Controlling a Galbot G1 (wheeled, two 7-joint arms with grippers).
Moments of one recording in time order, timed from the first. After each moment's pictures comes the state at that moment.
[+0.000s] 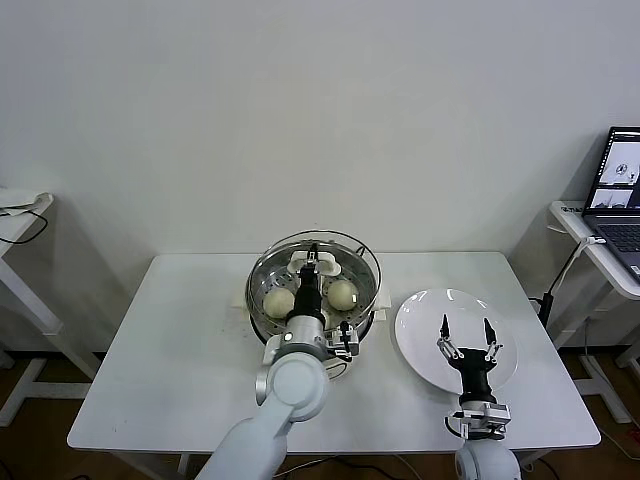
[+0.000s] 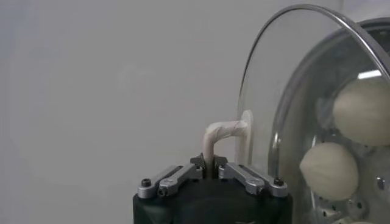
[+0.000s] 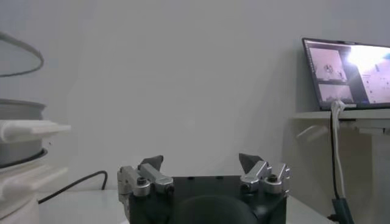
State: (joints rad) left arm 0.90 -1.48 0.09 -1.81 1.52 0.59 0.32; right arm -1.31 1.35 0.55 1.56 0.19 0.39 0.14
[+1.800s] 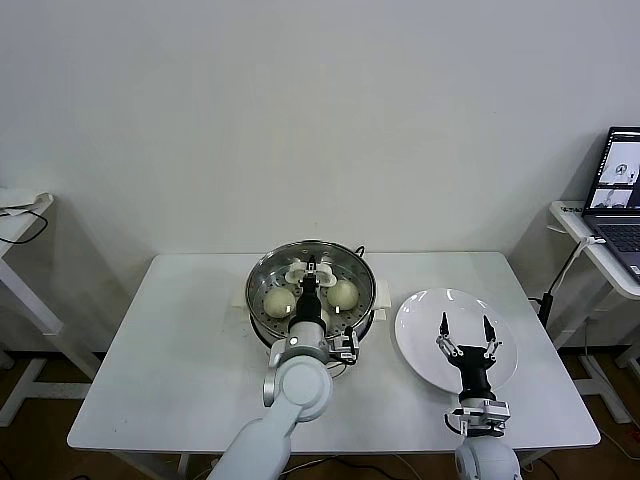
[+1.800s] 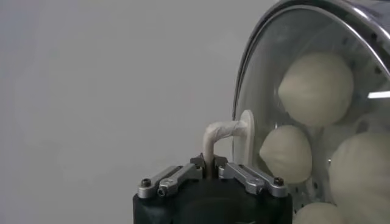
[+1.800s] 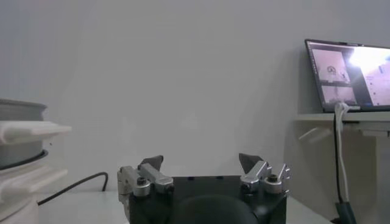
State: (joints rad) left arm 0.92 -1.50 0.07 -1.74 1.60 0.57 0.34; right arm -1.30 1.35 0.55 1.55 0.19 0.39 0.14
